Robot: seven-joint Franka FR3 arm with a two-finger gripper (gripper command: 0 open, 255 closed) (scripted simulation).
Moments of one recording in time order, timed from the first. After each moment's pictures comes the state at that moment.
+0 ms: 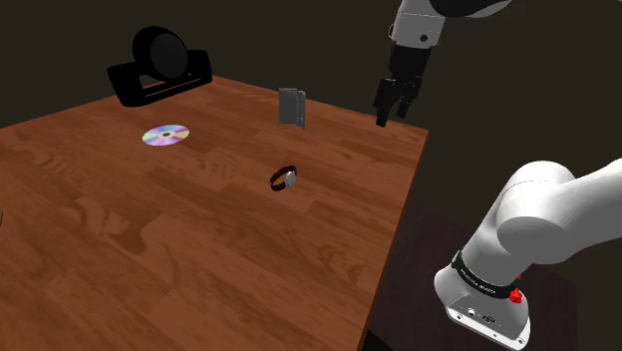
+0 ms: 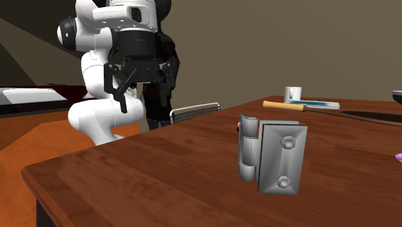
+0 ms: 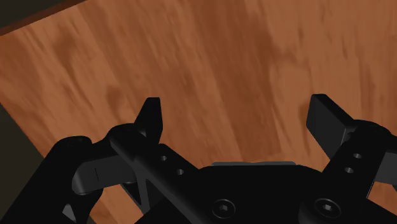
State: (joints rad) arm -0.02 -0.74 -0.05 -2.43 0.03 1.68 0.05
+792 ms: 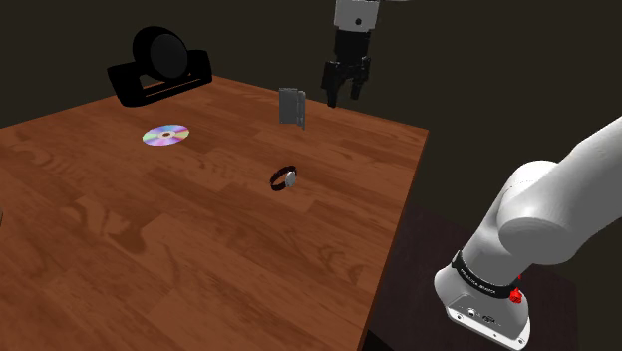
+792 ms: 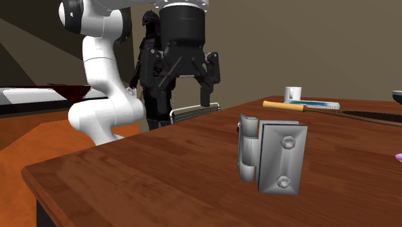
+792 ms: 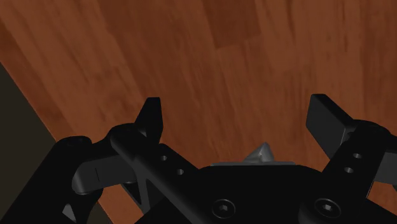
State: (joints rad) arm 0.01 -0.34 -0.01 -2.09 0.03 1.73 0.08
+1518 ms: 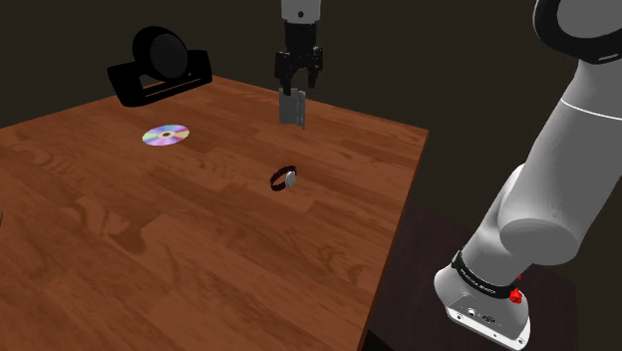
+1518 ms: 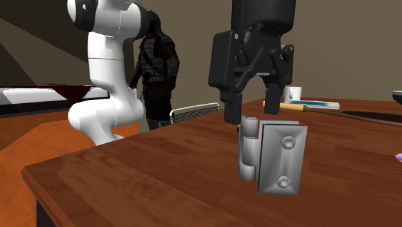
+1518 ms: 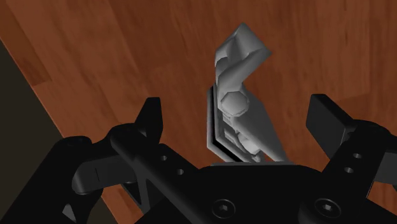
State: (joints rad) arm 0.03 0.07 0.02 -1.64 0.01 1.69 0.11
